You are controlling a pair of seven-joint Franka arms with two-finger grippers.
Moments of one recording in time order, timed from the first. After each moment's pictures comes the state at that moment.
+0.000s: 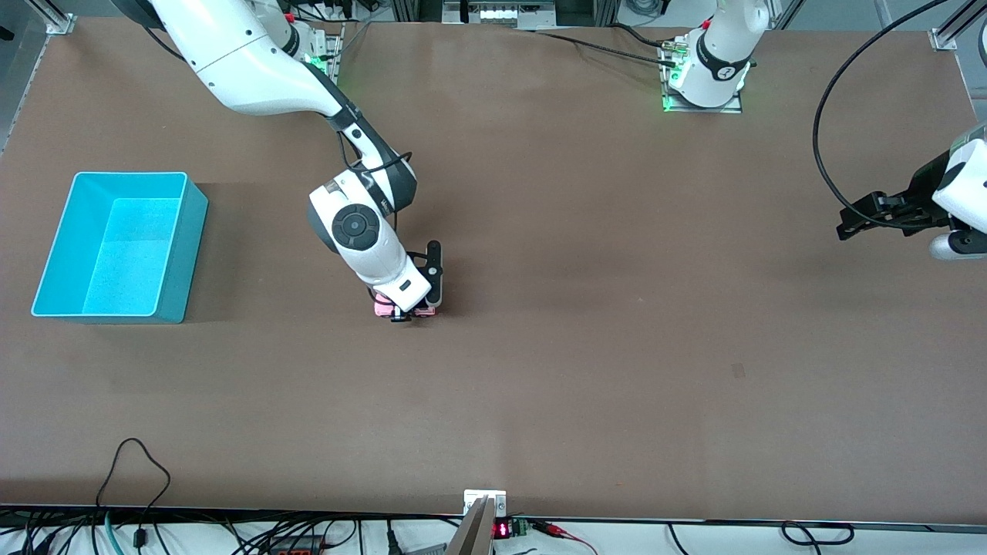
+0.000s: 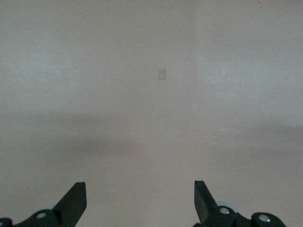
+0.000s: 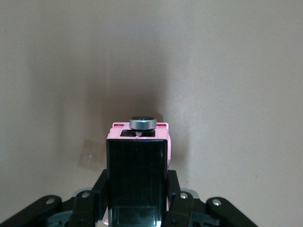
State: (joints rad) left arm 0.09 0.07 -0.05 -1.63 -0.01 1.70 -0.05; right arm 0.32 0.69 0.23 -1.70 -0.22 2.45 -0.95
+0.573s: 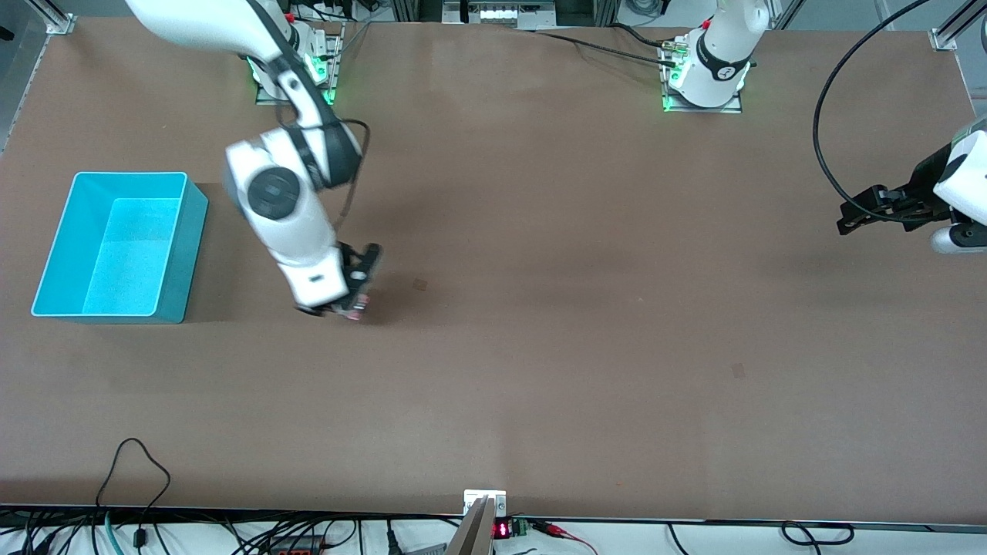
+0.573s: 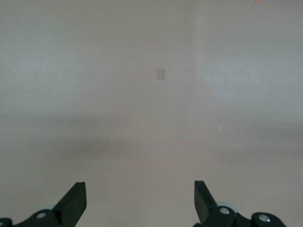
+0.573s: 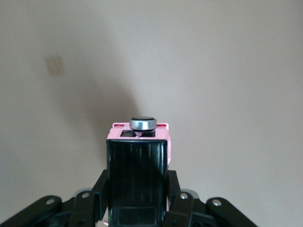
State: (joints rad) left arm 0.08 0.06 -0.05 -1.63 -0.01 1.69 -0.05; right arm 0.32 0.33 0.03 -1.87 -0.22 2.25 -0.61
